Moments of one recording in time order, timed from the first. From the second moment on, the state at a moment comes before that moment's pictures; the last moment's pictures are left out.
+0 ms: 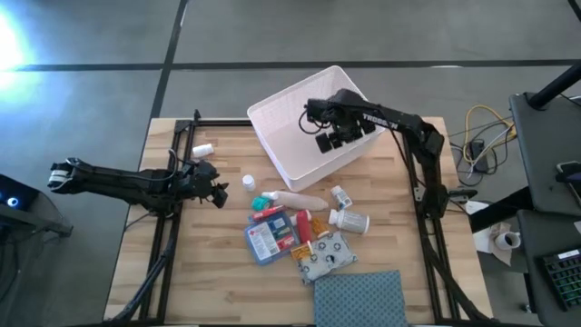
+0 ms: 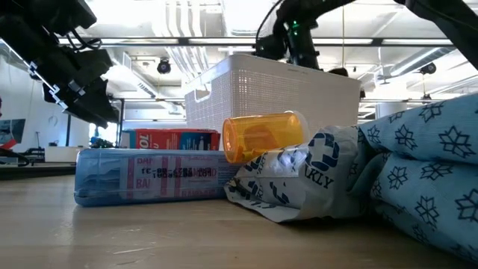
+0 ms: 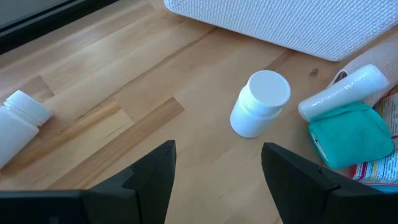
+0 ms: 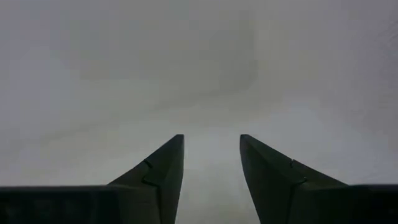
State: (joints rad) left arm -0.04 0.68 0.43 -0.63 -0.55 -0.72; right arm -0.48 2.02 1.88 -1.57 0.17 0.81
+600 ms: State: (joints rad) left arm -0.04 0.68 0.41 -0.63 -0.55 -0.72; right arm -0.23 1.94 1.75 -1.57 -0.09 0.98
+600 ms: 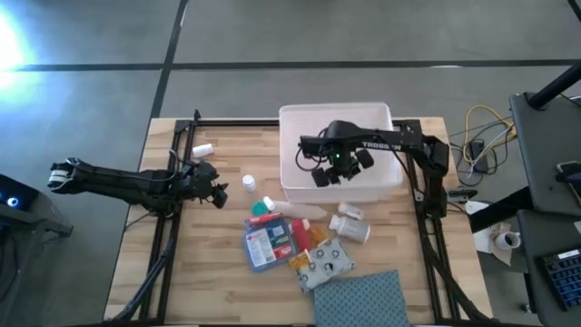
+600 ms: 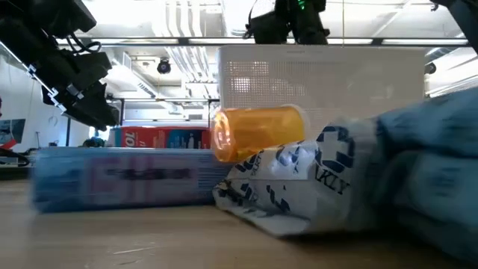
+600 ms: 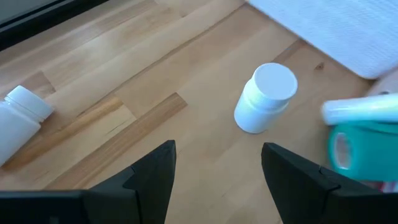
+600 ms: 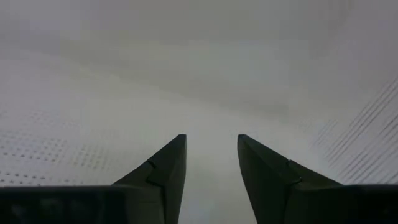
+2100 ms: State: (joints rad) left arm -0.04 0.69 0.40 -0.56 -0.52 -0.67; right arm 0.31 1.72 1.77 -1.57 -0.29 1.46
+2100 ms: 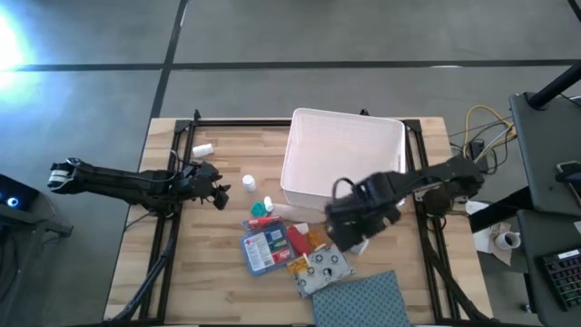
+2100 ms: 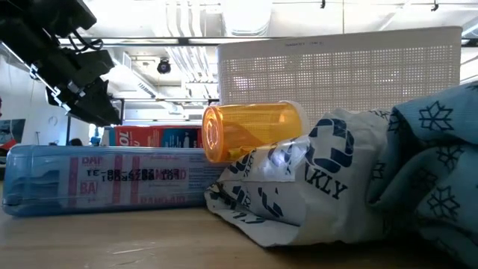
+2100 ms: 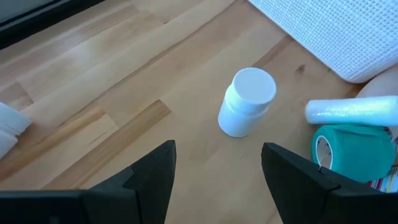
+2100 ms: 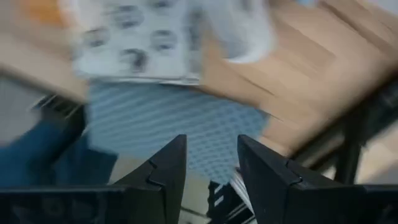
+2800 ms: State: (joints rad) left arm -0.04 0.69 0.40 -0.56 -0.52 -0.61; right arm 0.50 1.38 1.22 -1.57 0.09 2.16
